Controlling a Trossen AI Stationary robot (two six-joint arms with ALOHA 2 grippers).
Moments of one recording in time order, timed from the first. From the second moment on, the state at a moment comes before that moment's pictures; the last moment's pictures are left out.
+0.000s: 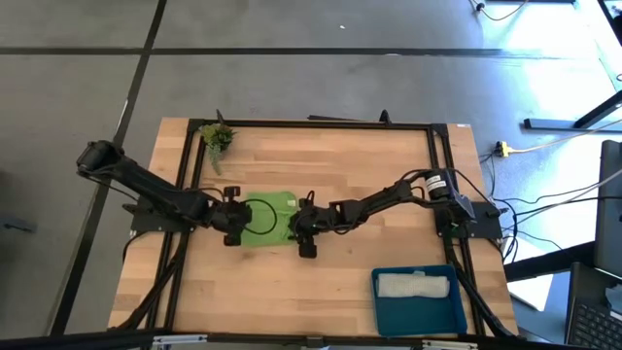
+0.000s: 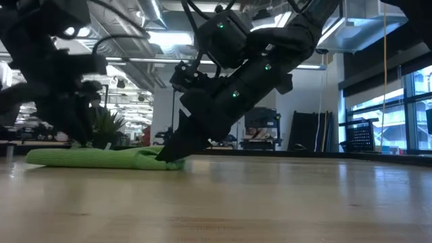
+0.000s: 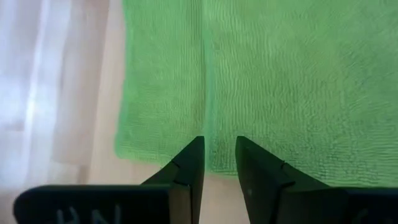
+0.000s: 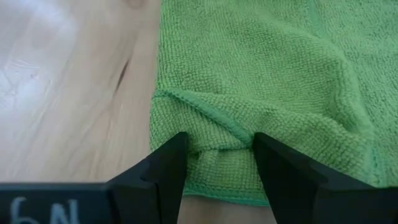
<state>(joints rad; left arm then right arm) -0.34 1.15 0.46 -0.50 -0.45 -0.28 0.11 2.17 1.26 0.20 0.03 0.05</state>
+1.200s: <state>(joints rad) -0.65 1.22 0.49 -0.40 -0.39 -0.46 0.11 2.18 1.25 0.21 0.03 0.07</state>
